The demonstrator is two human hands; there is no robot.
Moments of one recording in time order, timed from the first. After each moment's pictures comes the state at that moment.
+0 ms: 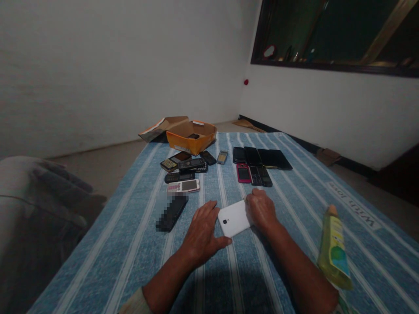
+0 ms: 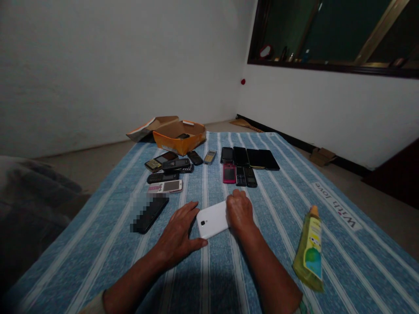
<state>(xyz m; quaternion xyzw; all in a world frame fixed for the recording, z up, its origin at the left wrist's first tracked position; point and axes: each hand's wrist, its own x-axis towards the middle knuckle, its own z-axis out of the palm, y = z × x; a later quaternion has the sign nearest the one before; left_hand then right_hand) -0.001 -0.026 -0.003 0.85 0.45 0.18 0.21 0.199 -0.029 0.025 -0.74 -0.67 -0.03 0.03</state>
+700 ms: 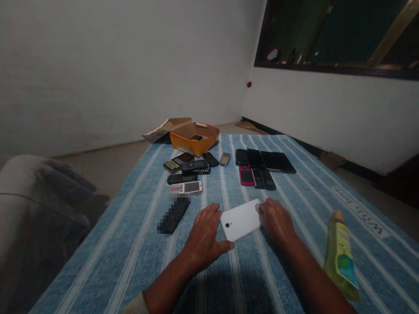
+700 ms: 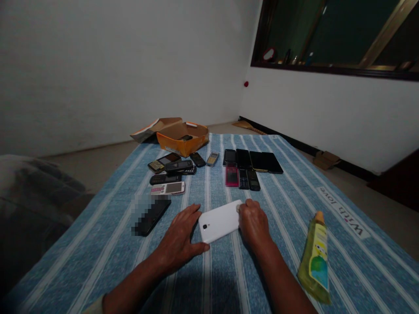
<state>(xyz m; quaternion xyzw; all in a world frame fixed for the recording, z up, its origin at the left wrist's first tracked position) -0.001 -0.028 0.000 0.85 0.46 0.17 0.22 0.228 -0.050 0.014 -0.75 -0.66 -0.03 0.03</state>
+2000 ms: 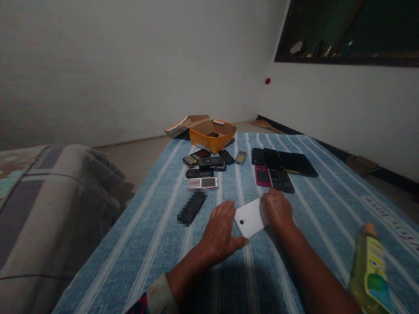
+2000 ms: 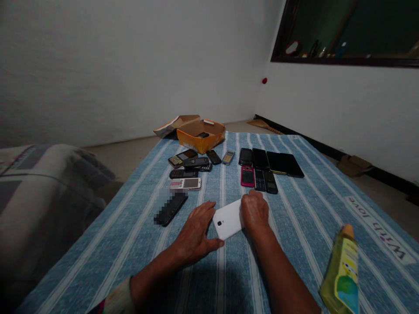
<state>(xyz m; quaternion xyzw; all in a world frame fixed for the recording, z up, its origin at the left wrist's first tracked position) 0.004 -0.034 0.008 0.83 0.47 0.17 0.25 0.191 -0.016 0.030 -0.75 -0.66 -0.02 -0.02</state>
